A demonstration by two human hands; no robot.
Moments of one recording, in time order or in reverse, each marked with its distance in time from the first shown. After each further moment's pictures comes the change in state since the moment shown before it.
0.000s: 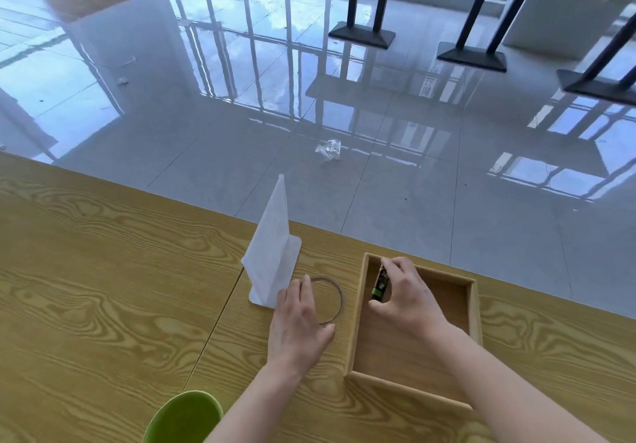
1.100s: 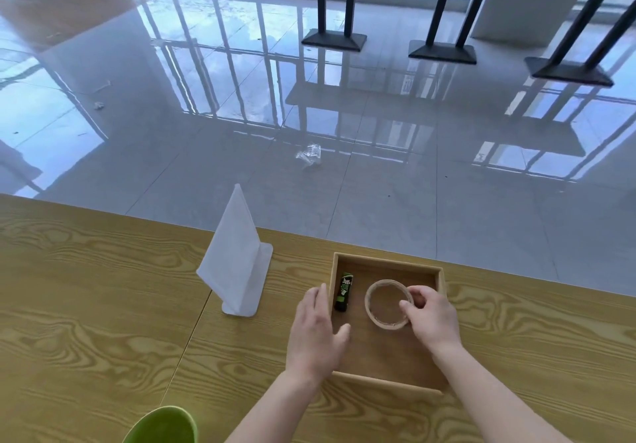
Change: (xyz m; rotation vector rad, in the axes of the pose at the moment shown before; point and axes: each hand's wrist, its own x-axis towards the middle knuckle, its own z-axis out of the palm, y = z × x) left_hand -0.006 0.061 0.038 -0.168 -0.117 0.054; right_hand -0.044 0.082 -0.003 0.415 0.253 0.526
